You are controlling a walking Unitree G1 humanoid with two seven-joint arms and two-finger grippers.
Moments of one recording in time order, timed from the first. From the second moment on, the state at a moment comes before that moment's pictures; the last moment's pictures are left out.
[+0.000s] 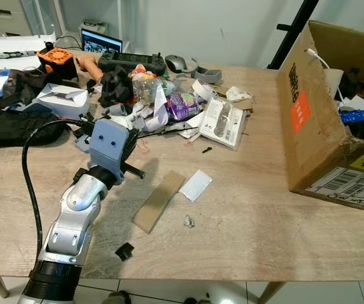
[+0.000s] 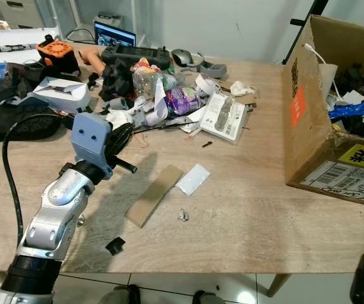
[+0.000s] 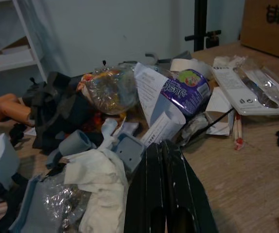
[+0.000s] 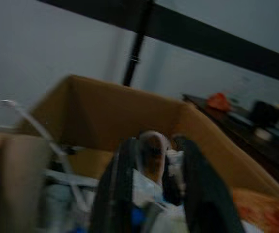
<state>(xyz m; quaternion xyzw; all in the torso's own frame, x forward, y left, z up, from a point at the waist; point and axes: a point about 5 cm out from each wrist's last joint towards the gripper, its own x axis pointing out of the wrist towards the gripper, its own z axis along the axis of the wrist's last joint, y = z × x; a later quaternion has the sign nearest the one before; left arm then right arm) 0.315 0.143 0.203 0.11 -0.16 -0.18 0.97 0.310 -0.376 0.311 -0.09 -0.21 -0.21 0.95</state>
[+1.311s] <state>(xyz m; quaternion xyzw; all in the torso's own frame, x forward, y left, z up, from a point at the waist) 0.316 0.142 0.203 0.11 -0.16 -0.18 0.97 0.332 -0.256 0.330 0.17 -0.35 0.22 0.89</state>
